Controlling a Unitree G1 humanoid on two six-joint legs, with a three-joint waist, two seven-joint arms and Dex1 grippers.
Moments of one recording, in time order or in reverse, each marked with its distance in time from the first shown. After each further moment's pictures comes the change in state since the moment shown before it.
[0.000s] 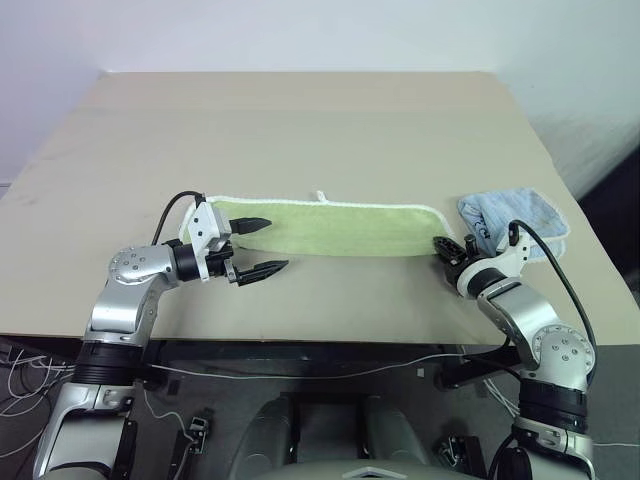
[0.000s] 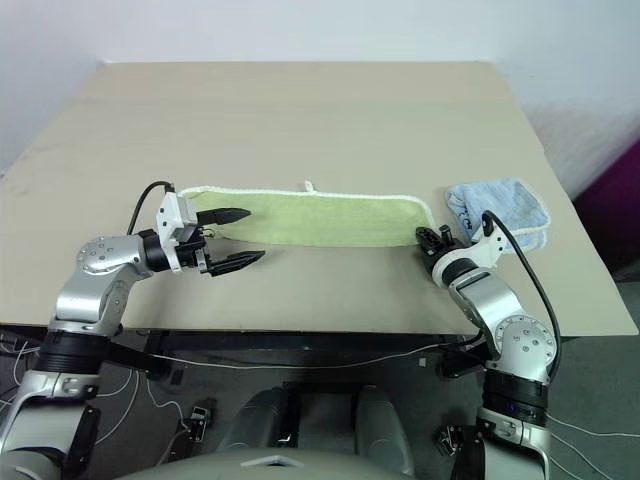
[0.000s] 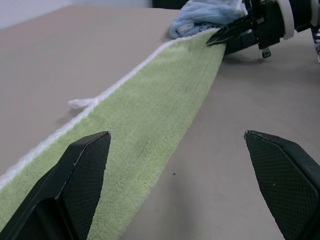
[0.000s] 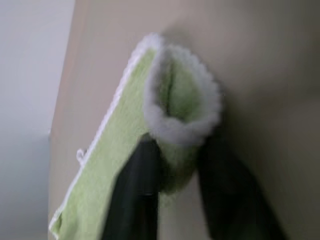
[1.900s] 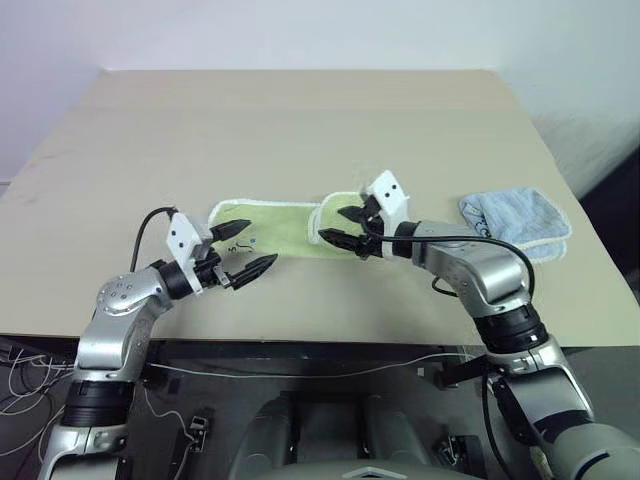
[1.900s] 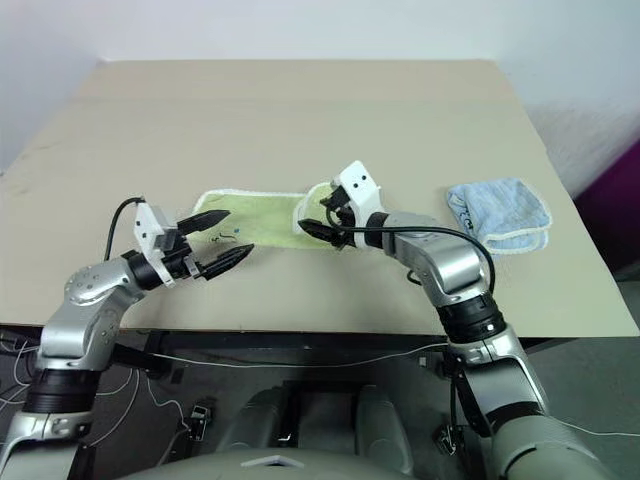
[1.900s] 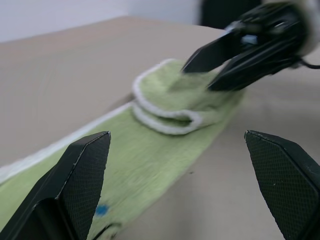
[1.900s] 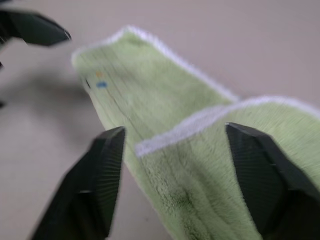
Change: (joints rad) left arm 0.221 -0.063 0.146 -0.229 -0.128 0.124 0.283; right arm -0.398 -0.150 0.557 0.015 -1.088 0.033 1.075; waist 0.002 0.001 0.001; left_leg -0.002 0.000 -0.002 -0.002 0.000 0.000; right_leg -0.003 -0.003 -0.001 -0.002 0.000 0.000
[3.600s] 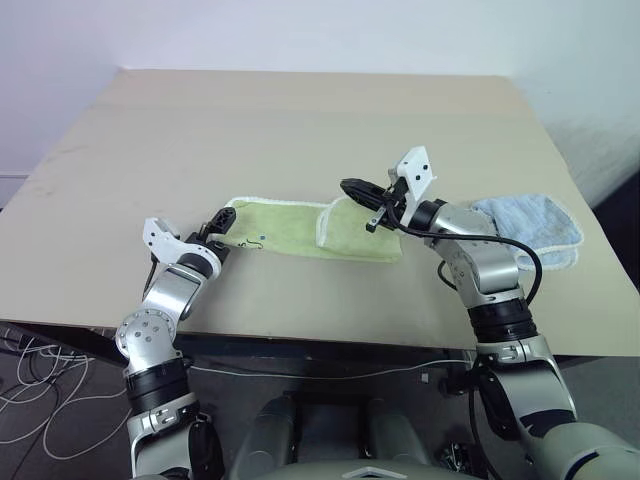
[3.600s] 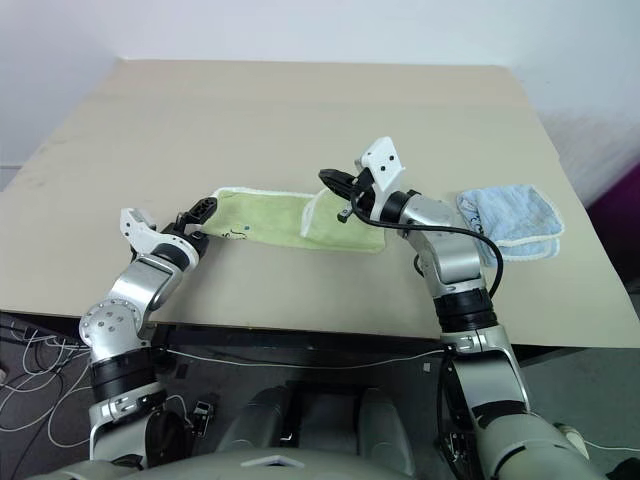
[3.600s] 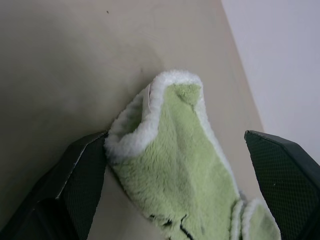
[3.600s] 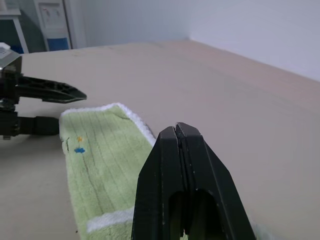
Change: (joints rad) left arm -0.192 -0.414 0.337 0.098 -0.698 0.487 1.158; right arm -0.001 0.095 -0.110 0.205 -0.170 -0.438 0.156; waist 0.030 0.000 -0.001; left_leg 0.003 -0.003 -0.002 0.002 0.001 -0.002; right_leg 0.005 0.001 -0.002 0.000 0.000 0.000
